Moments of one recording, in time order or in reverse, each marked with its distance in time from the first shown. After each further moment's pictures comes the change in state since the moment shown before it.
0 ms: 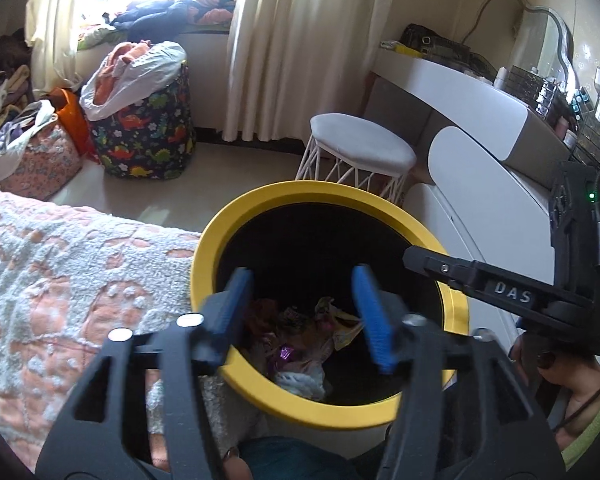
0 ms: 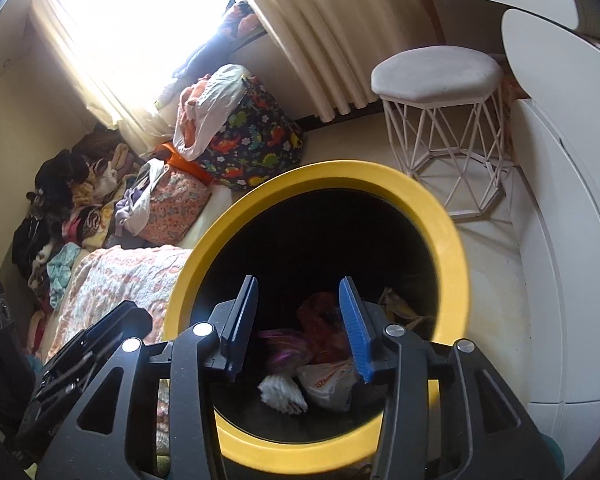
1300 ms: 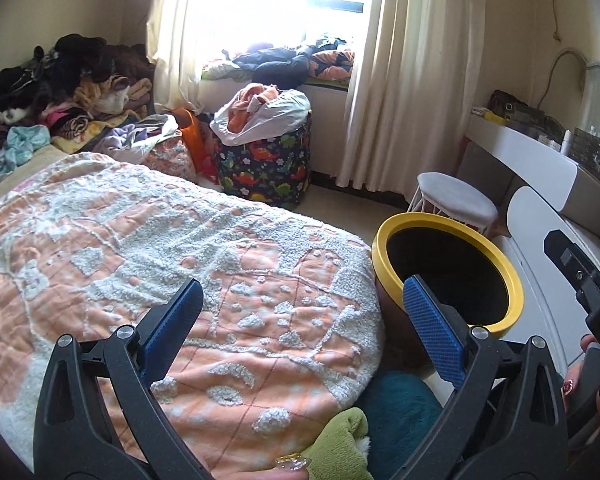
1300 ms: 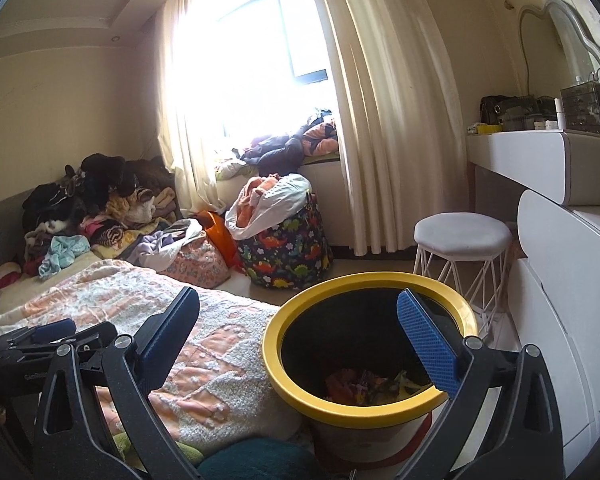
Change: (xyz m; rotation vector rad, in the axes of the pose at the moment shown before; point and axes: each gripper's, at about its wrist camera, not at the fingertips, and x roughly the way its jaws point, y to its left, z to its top) left arm -0.166 0.071 -0.076 -0.157 -0.213 0.337; right arm -0.099 0.103 -0.103 -0.378 -0.494 0.006
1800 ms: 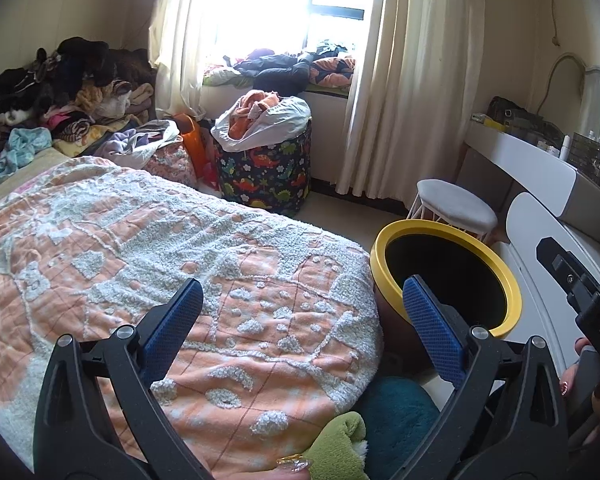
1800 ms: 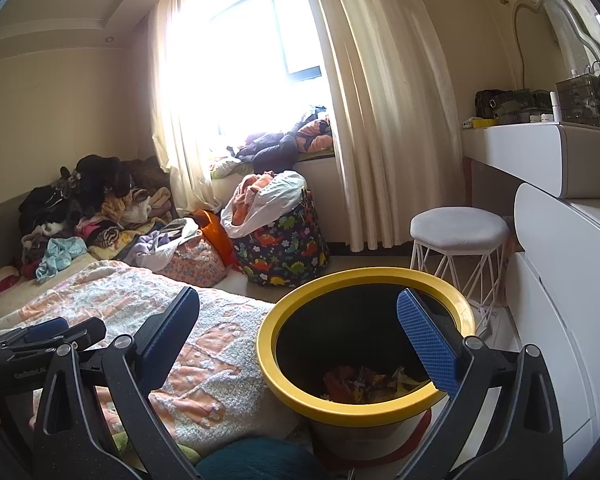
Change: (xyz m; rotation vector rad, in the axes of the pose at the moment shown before) left arm -0.004 -0.003 0.000 0.005 -0.024 0.002; right arm 0.003 -0.003 -0.001 0.010 0.007 -0.015
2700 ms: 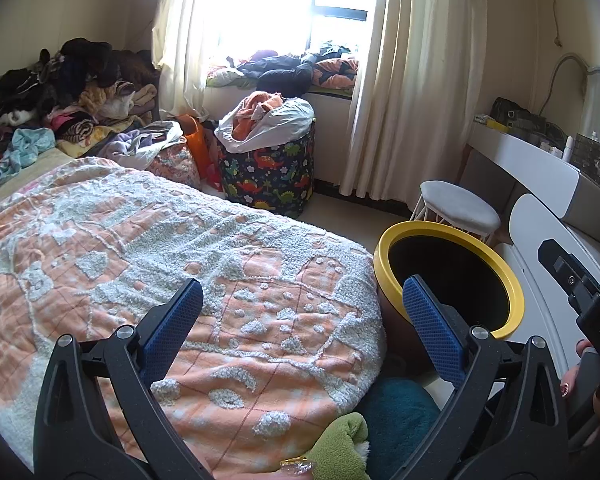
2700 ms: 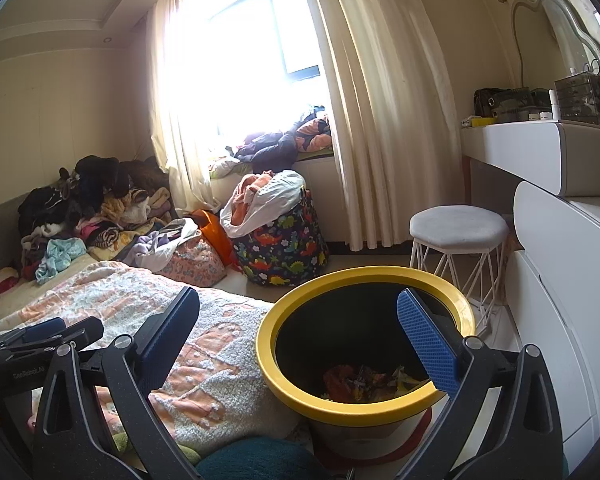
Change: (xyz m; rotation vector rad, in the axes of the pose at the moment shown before) left arm -0.001 0.001 0.000 -0.002 -0.003 0.003; right arm 0.002 -0.002 0.000 0.003 0.001 0.000
